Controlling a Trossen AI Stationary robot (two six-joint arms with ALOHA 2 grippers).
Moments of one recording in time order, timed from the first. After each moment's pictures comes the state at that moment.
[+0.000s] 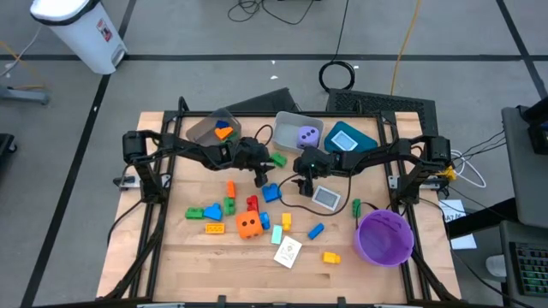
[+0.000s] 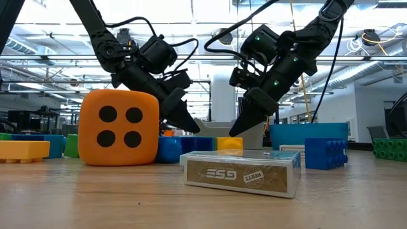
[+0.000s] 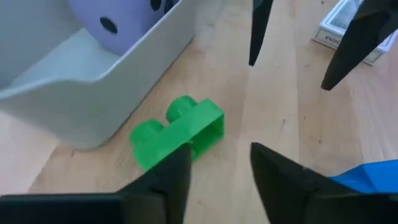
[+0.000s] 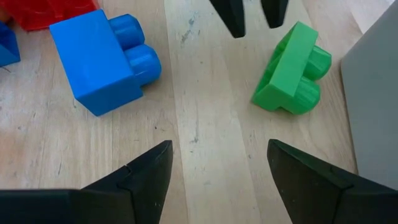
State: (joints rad) left arm 0.29 1.78 0.79 0.37 0.08 0.03; right arm -0.19 1.68 0.80 0.11 0.00 -0.06
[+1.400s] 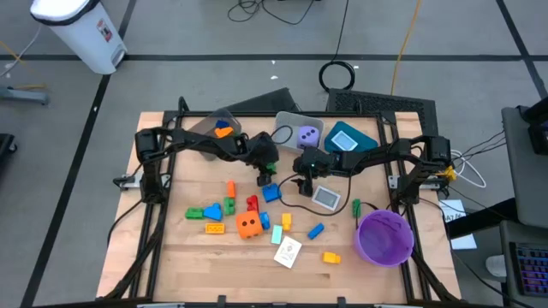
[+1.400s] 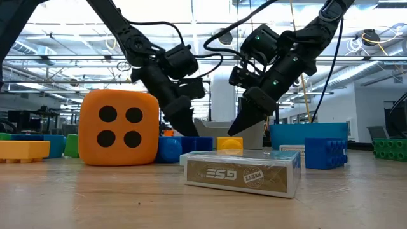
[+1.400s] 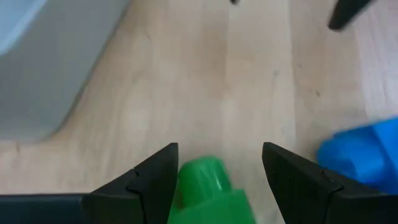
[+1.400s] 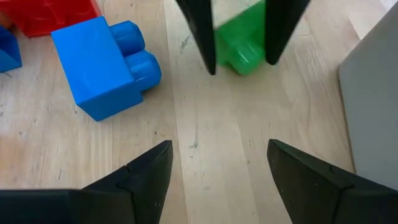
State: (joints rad) left arm 0.31 1.90 1.06 -0.16 0.19 0.16; right arm -0.19 1.68 0.80 0.13 0.00 -0.06
